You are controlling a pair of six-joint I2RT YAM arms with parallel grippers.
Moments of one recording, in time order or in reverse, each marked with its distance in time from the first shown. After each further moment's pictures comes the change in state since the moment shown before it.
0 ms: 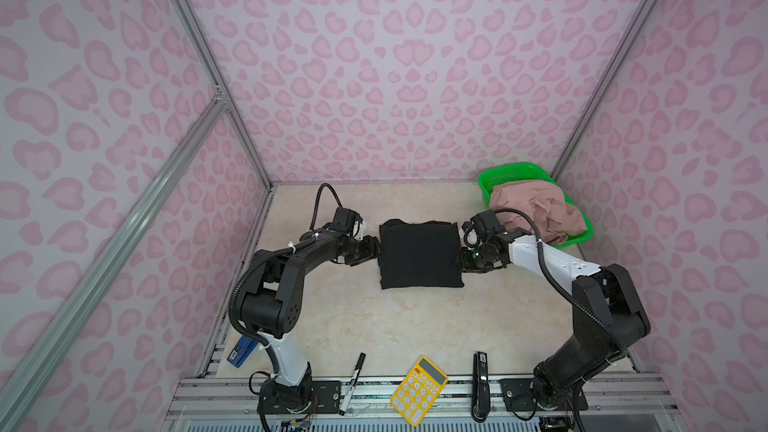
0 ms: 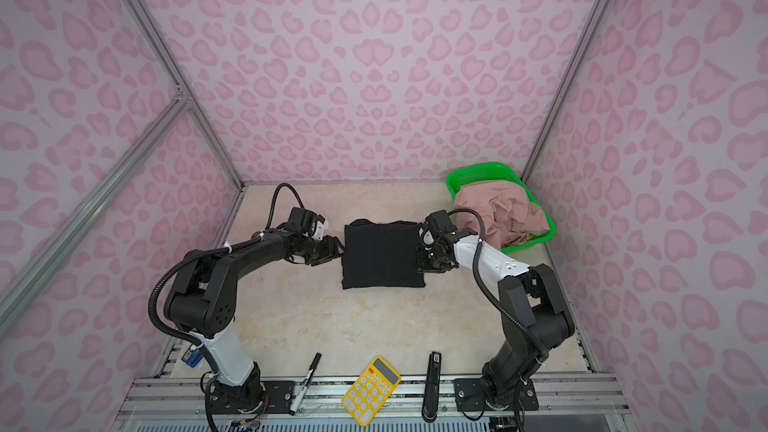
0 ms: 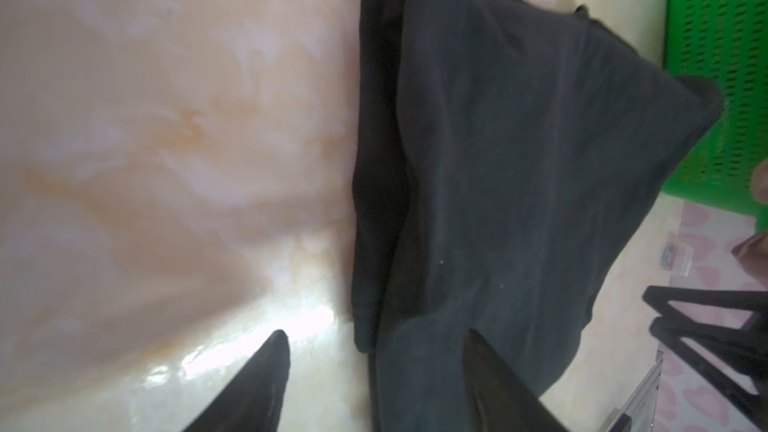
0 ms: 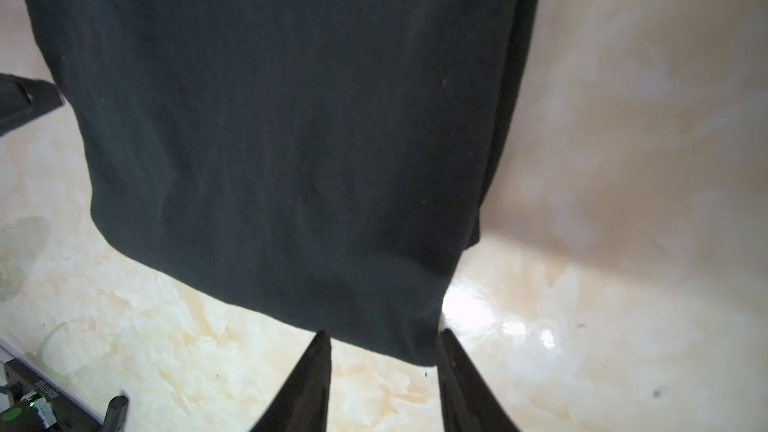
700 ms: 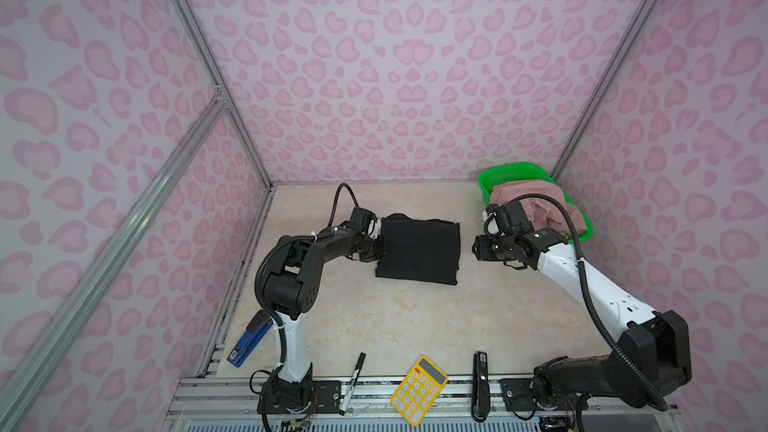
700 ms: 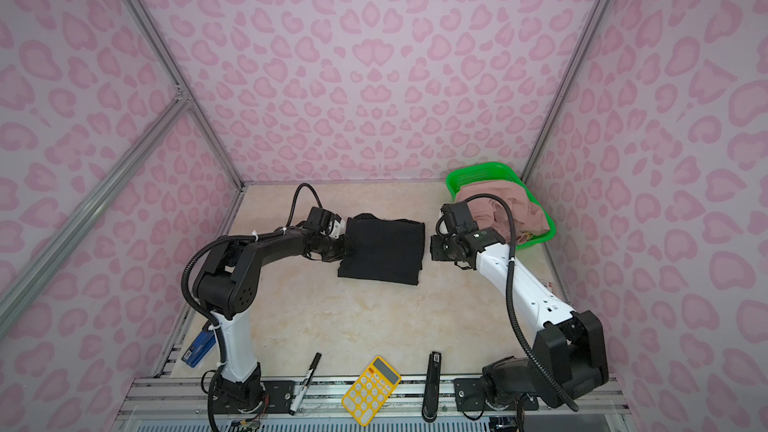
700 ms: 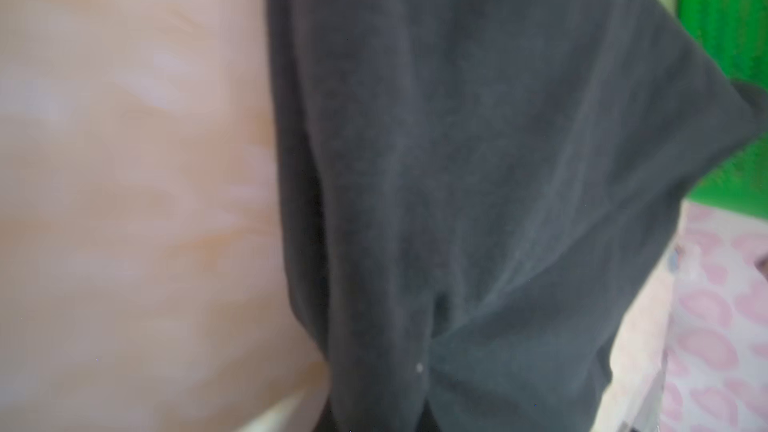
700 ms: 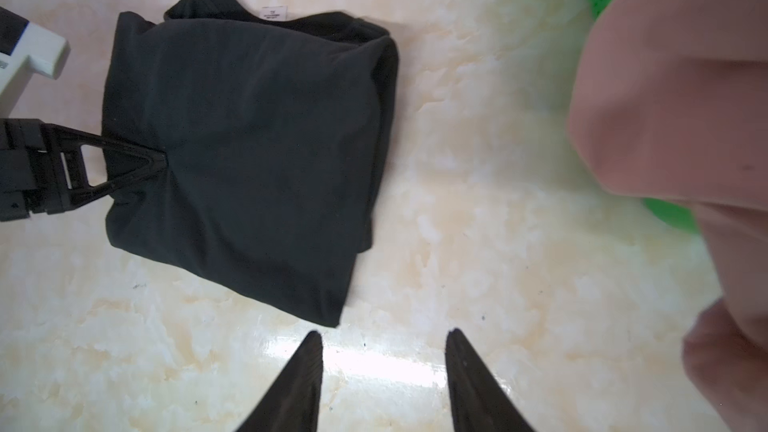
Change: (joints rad) left arm -0.016 0.188 0.164 0.037 -0.041 -0.045; right arm -0.036 -0.293 0.023 -0.103 0.226 -0.011
